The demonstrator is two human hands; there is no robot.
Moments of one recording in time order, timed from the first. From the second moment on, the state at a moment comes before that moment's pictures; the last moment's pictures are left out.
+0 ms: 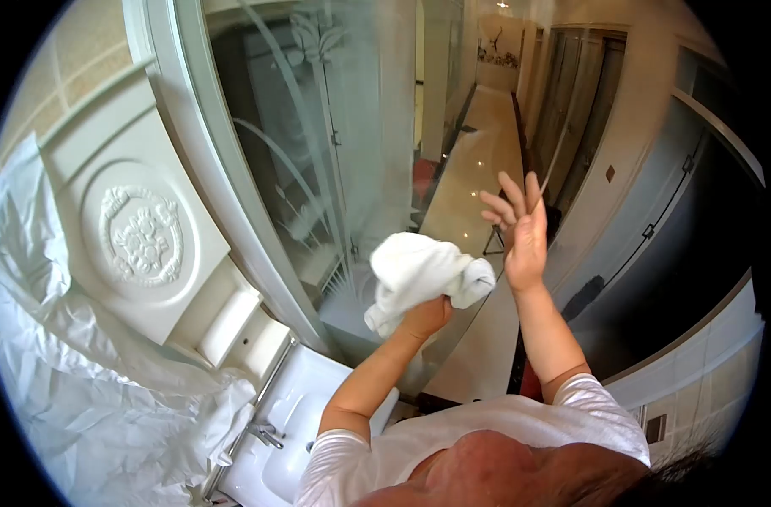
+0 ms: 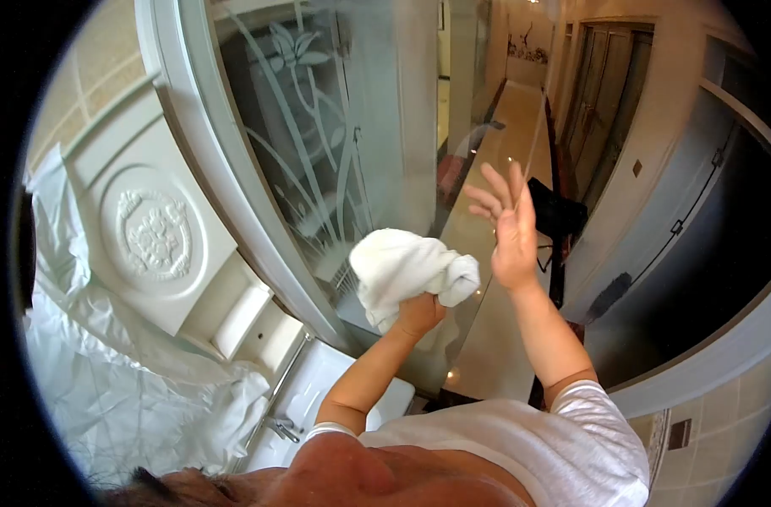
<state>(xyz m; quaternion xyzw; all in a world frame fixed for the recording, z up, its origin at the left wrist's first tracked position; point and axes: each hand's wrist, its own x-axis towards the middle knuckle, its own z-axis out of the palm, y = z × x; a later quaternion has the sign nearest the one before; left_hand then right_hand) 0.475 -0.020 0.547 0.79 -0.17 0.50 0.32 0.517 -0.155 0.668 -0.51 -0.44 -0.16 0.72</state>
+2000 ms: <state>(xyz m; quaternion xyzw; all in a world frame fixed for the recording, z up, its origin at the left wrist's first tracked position) 0.538 0.315 0.854 0.68 -0.03 0.72 0.12 0.560 -0.113 0.839 -0.12 -0.71 0.14 0.68</state>
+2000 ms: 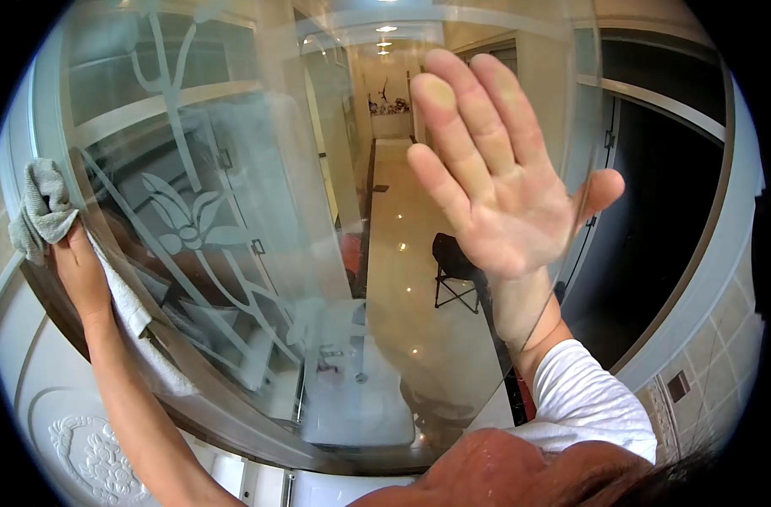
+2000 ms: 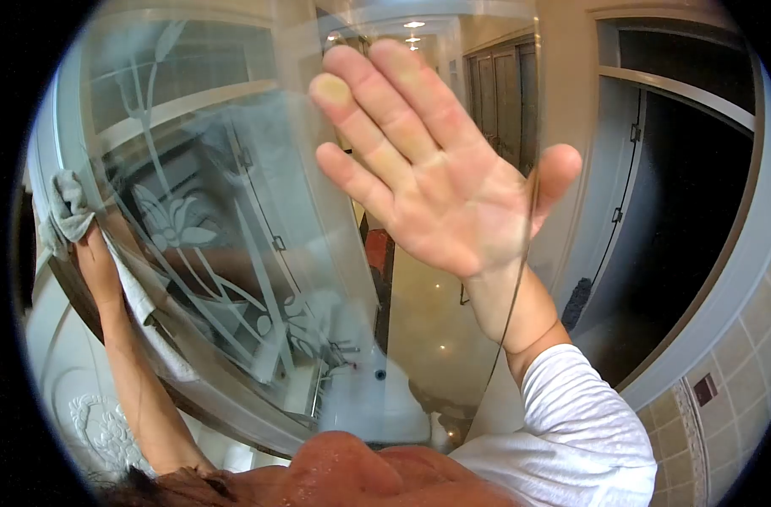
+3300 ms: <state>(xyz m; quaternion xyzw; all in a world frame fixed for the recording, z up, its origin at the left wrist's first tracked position) 0.529 0.256 0.826 0.66 0.00 0.73 0.19 0.550 -0.124 0.867 -0.09 -0.60 0.29 0.74</state>
